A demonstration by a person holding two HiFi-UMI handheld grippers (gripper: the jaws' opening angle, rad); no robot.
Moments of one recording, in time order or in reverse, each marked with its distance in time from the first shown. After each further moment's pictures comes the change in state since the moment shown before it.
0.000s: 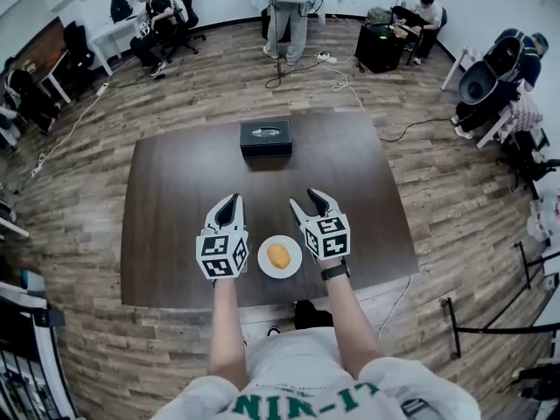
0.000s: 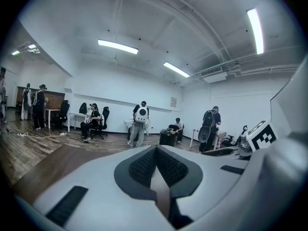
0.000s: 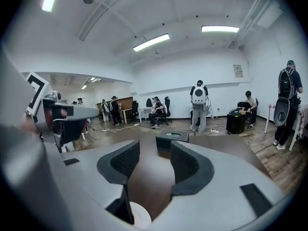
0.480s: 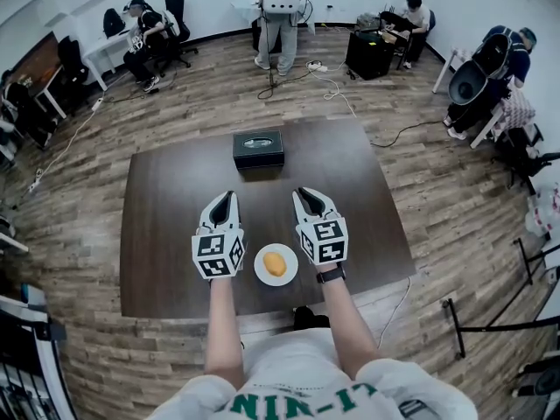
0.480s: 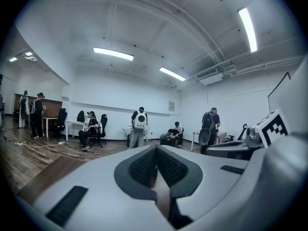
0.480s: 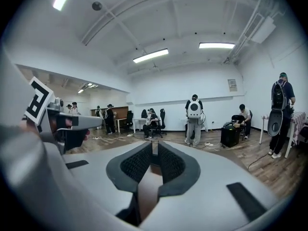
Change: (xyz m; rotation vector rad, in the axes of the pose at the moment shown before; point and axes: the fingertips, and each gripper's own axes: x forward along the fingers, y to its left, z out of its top) left arm 0.008 -0.010 0.036 0.058 -0.069 -0.005; right arm -0.028 -0.006 0.055 -0.037 -0.149 -0.073
